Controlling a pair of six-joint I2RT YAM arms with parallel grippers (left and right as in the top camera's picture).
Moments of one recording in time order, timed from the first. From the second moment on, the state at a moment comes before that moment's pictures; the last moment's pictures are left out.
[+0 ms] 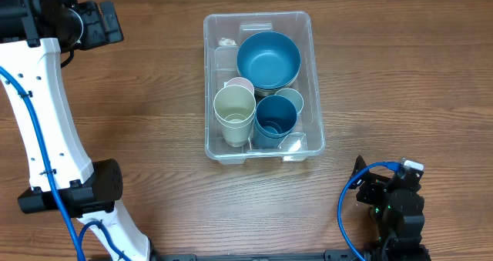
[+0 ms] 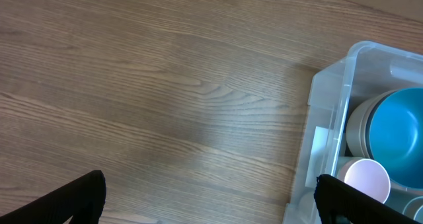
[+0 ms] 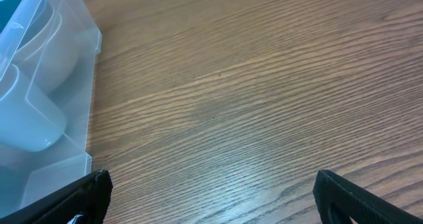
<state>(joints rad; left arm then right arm) 0.14 2.01 2.65 -1.69 0.02 -0.16 0.04 0.09 0.18 -0.59 0.17 0.30</state>
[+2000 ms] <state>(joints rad) 0.13 0.46 0.50 -0.40 0.25 0.04 0.04 0.09 0.18 -0.59 0.16 0.31</state>
